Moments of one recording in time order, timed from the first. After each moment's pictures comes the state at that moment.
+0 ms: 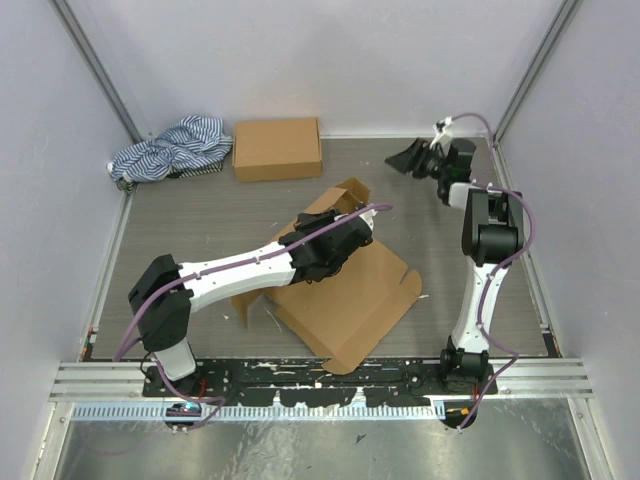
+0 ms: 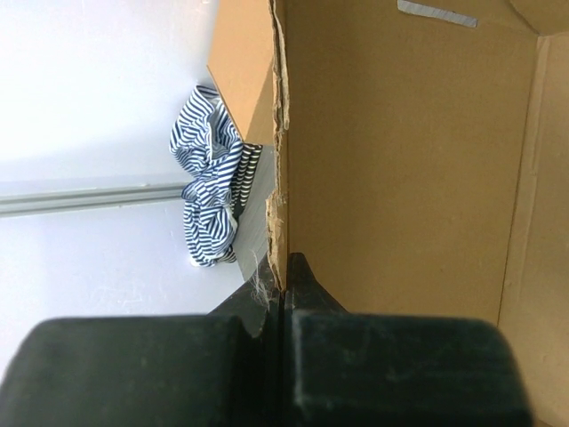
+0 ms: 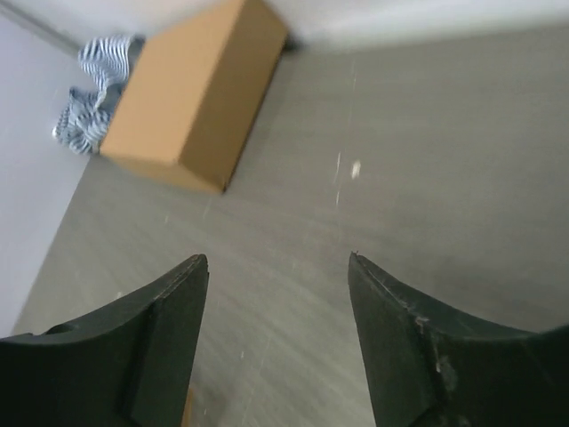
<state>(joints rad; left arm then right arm) -1.09 1.73 1.37 -0.43 -0.99 0.48 -0.09 2.21 1.48 0.54 -0.80 0.49</state>
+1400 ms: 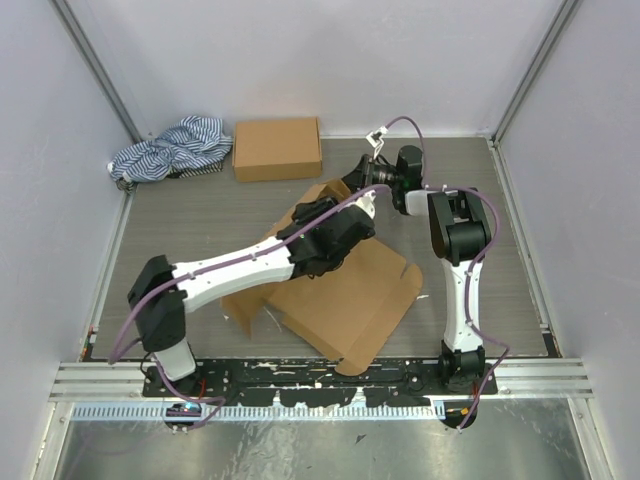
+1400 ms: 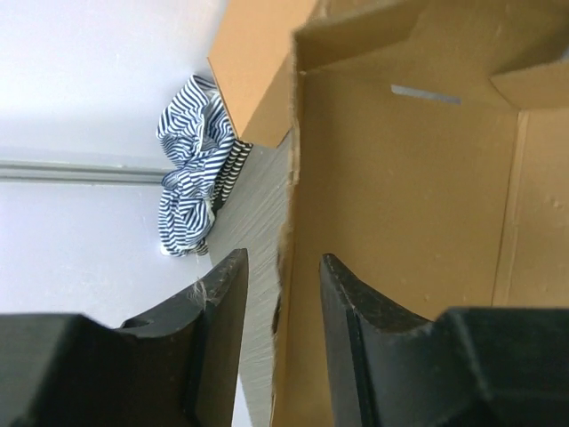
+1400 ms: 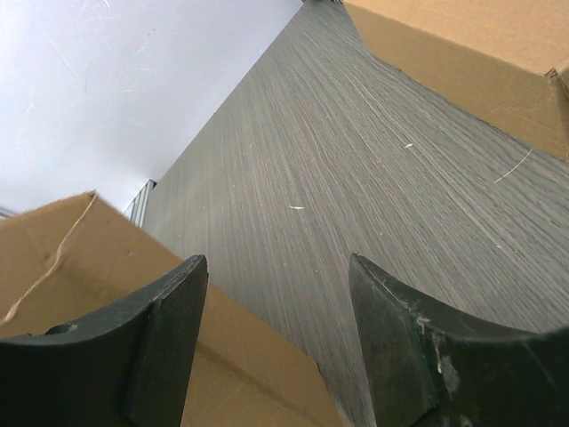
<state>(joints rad) -1.09 1.76 1.45 -0.50 -1.02 0.34 0.16 2.32 1.45 0.84 -1.19 0.71</state>
